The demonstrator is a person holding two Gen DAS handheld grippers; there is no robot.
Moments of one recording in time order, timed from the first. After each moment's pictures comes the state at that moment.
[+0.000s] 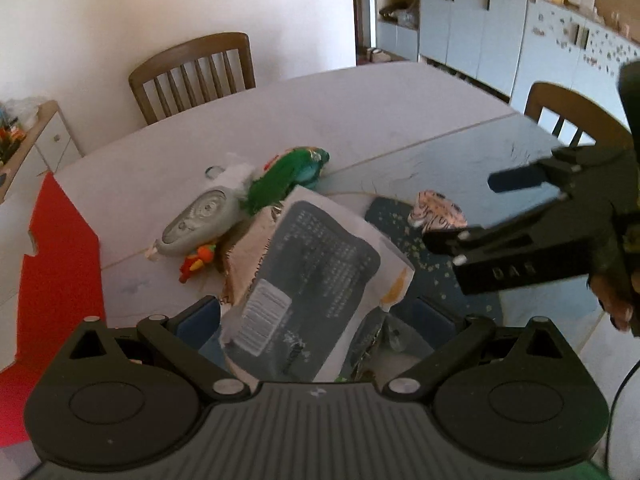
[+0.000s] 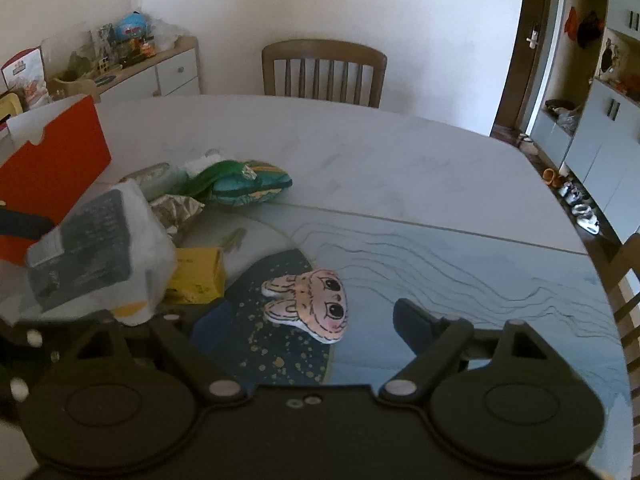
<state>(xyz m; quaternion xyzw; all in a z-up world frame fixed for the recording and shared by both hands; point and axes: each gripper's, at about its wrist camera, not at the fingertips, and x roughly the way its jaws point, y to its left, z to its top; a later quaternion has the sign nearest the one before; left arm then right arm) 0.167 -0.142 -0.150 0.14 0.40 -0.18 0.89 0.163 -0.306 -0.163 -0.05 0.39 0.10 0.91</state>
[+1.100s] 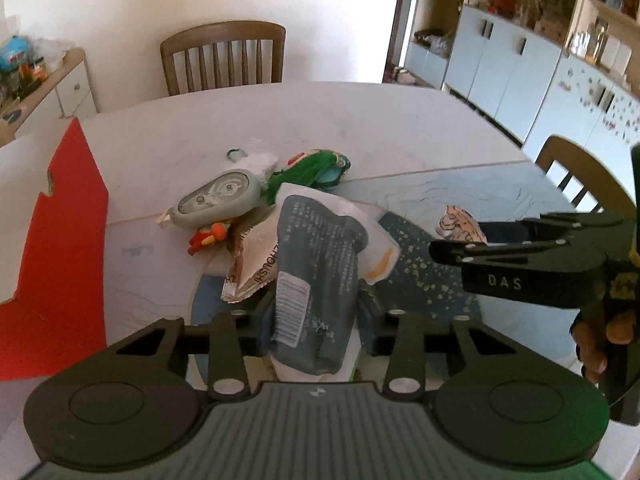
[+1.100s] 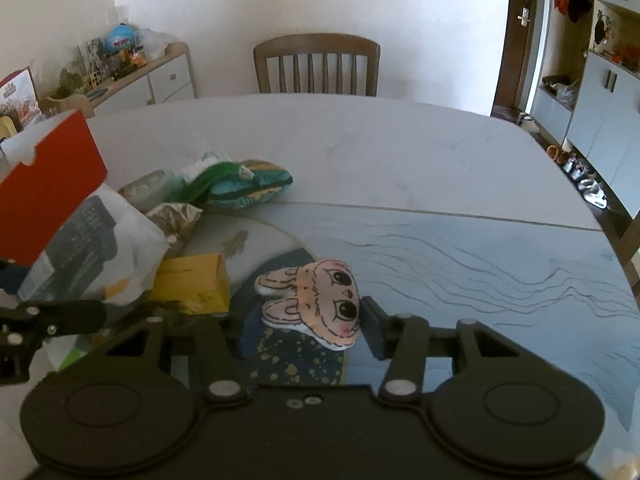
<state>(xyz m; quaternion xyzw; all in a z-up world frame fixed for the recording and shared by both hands) 0.162 -0.116 -0.143 0.03 0.41 -0.16 0.90 0.170 -0.305 -0.165 -0.01 0.40 0.10 0.91</state>
